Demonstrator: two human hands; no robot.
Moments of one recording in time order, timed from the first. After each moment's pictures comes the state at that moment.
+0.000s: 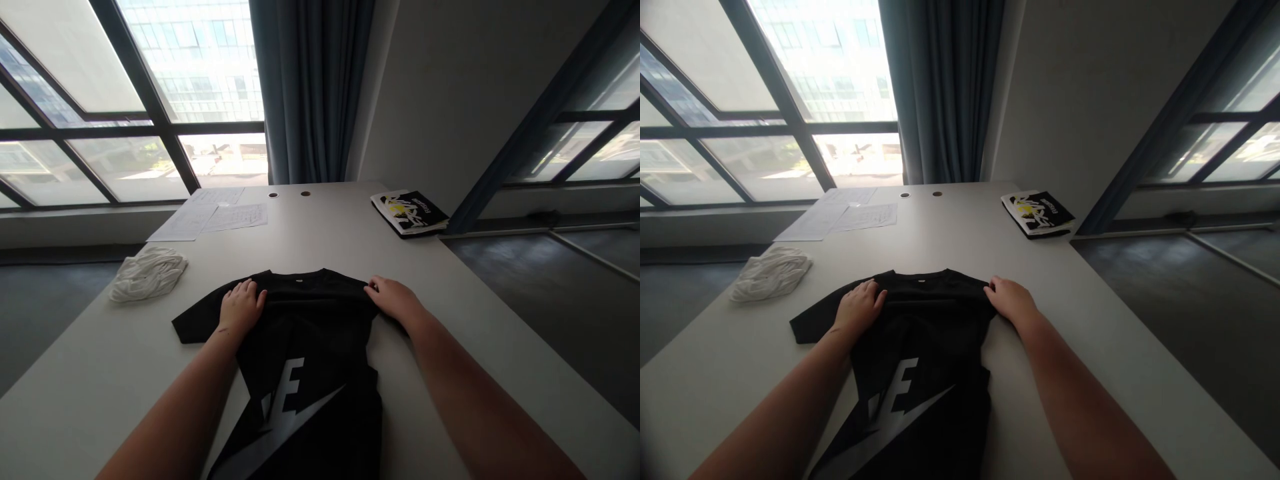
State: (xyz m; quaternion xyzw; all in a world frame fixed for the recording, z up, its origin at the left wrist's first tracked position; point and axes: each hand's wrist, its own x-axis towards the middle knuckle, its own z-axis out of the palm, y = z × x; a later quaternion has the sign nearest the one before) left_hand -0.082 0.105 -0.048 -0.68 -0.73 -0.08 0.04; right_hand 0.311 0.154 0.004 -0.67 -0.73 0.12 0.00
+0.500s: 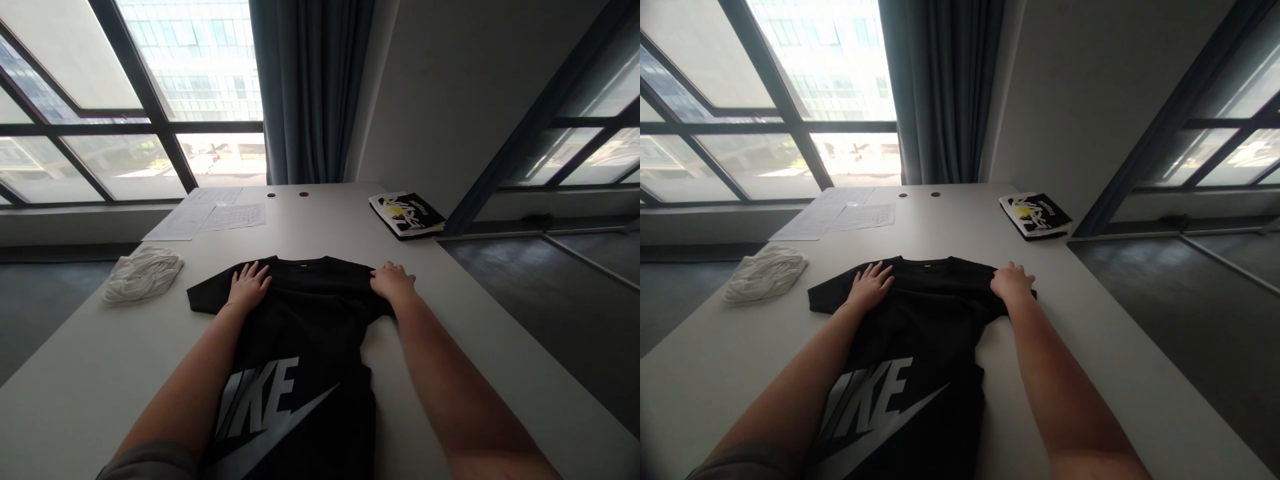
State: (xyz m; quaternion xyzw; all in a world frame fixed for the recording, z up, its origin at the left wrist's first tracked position) left_hand -0.083 0.168 -0.050 -0.68 -0.73 -0.05 -0.03; right_hand 0.317 0.214 -0.019 -0.75 -0.65 0.08 -0.06
